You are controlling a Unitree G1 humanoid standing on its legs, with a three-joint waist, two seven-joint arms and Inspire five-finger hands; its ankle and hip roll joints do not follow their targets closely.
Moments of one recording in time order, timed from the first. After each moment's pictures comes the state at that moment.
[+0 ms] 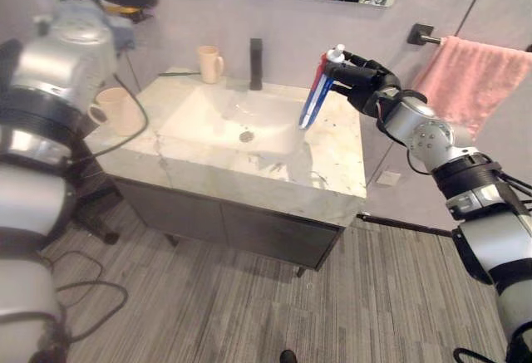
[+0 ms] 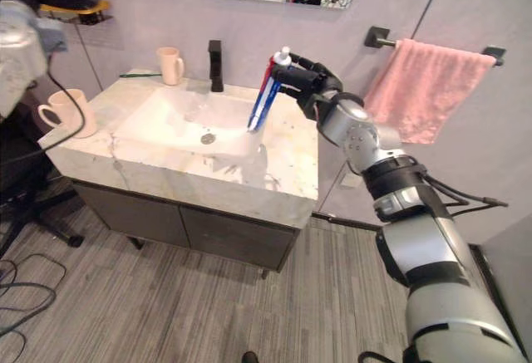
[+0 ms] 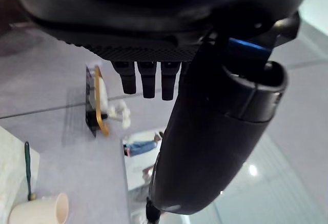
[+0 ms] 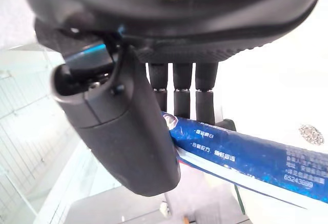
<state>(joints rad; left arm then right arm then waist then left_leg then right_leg) -1.44 0.97 -0.52 0.68 -0.87 0.31 0.51 -1.13 -0.70 0.40 0.58 1.19 0.30 -0.24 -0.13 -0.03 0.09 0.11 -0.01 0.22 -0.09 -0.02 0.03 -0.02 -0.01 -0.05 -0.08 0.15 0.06</state>
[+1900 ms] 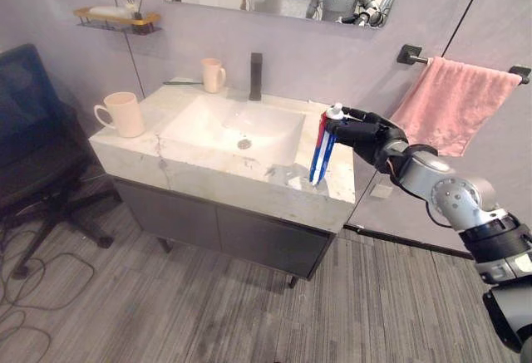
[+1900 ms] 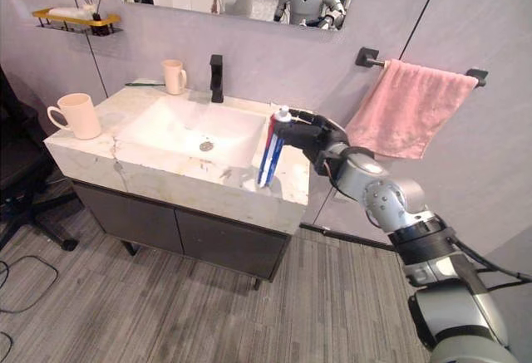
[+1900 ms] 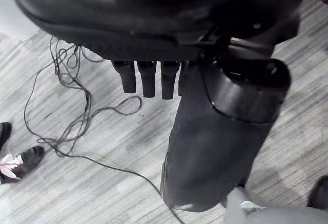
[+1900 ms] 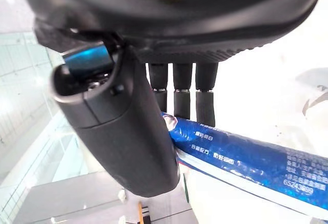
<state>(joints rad) -0.03 0.36 -0.40 1.25 0.29 0.34 0.03 -0.70 -0.78 0.26 0.10 1.15 0.48 -0.29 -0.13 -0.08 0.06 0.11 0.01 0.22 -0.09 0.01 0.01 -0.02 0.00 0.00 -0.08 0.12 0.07</state>
